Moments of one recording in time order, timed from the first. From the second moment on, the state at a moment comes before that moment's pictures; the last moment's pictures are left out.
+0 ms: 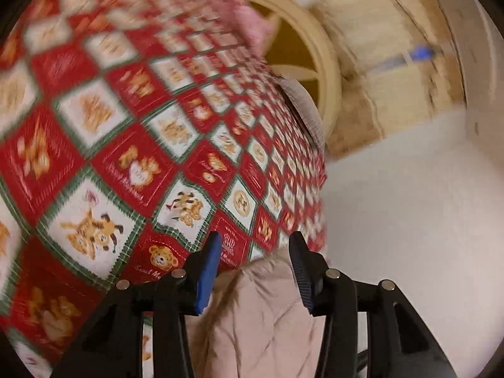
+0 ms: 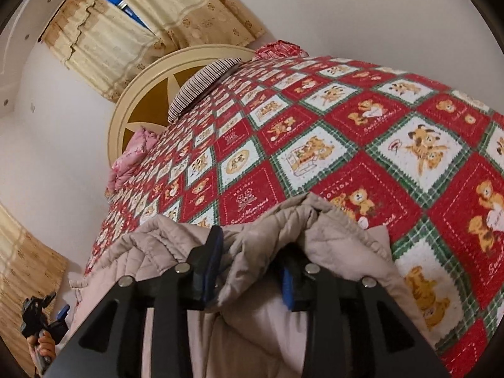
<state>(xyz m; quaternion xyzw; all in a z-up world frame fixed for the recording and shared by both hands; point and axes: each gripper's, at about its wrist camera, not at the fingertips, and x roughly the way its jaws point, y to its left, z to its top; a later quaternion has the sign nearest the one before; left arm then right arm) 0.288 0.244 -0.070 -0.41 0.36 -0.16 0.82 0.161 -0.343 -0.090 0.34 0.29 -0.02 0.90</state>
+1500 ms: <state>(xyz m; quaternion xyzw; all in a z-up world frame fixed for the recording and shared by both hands) 0.285 -0.003 -0.131 -0.08 0.39 -0.21 0.89 0.195 -0.167 -0.078 0.05 0.37 -0.01 0.93</state>
